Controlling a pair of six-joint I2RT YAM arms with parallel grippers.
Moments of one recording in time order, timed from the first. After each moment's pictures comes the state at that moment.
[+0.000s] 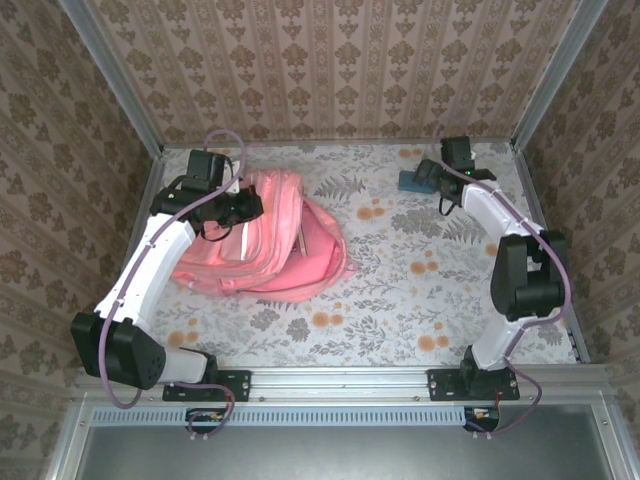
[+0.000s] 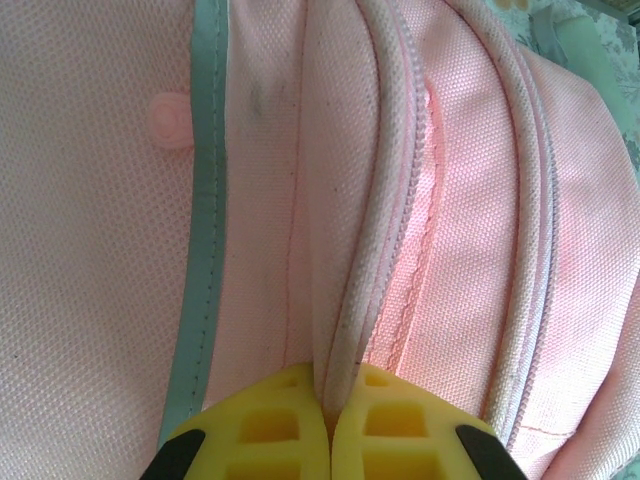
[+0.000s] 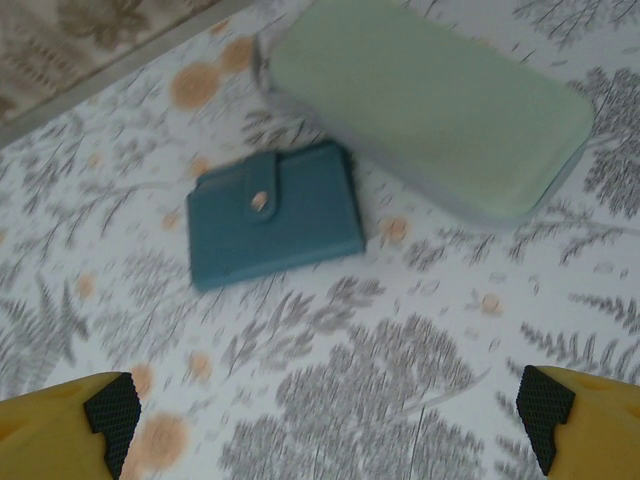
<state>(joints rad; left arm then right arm) -0.31 1.35 1.33 -0.85 0.32 -0.44 0.04 1.78 1.38 -0.45 0.16 0.52</state>
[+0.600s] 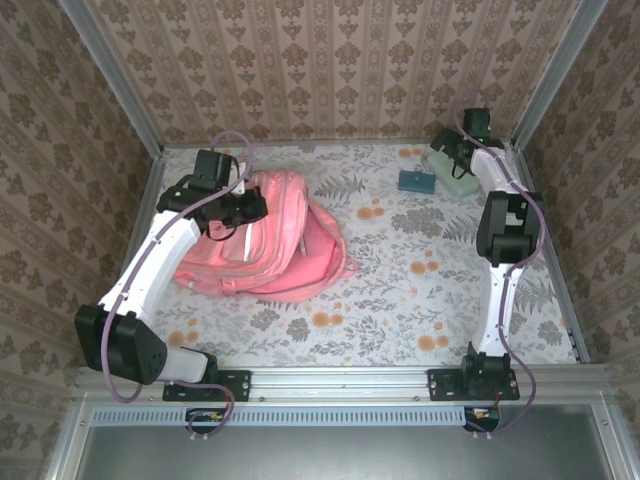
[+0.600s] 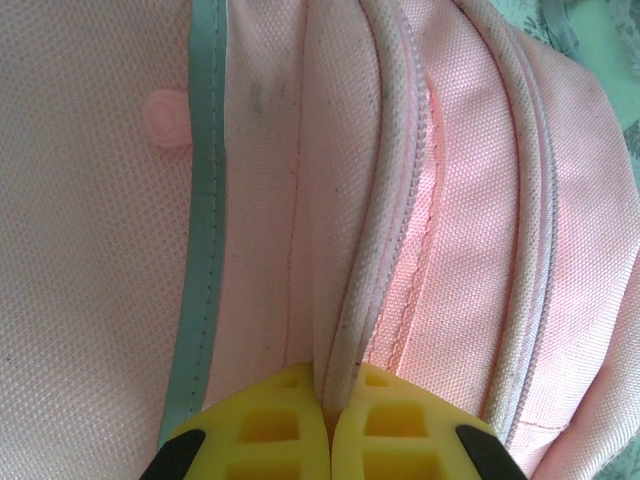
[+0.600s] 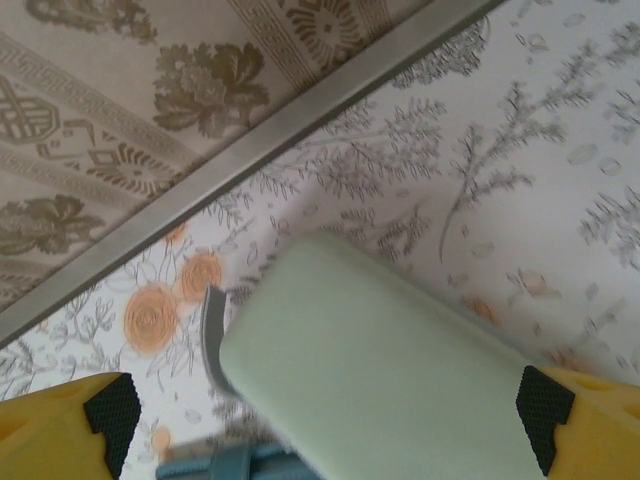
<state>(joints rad) -0.33 1.38 1.33 -0.84 0.31 -0.44 -0.13 2.35 2.04 -0.49 0.01 0.51</state>
